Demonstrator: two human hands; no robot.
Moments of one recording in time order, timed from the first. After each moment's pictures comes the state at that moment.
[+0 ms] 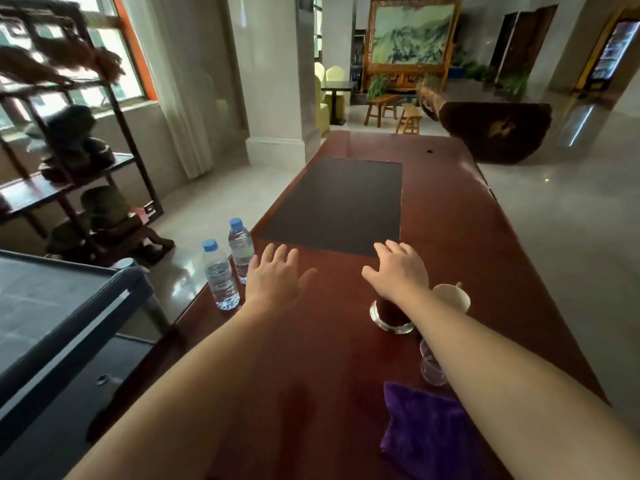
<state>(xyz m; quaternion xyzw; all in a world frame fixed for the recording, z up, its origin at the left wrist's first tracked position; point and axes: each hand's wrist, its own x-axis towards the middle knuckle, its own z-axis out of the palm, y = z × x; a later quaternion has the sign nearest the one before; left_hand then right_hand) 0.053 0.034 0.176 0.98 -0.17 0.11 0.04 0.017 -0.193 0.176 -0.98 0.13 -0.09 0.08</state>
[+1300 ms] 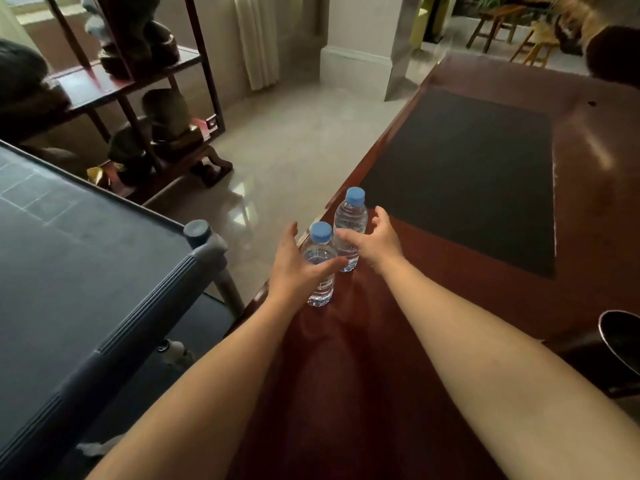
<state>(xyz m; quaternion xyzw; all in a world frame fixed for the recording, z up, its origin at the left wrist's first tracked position) 0.228 0.194 0.060 0.84 0.05 0.04 0.54 0.281 0.033 0.071 -0.82 0.14 0.02 0.55</state>
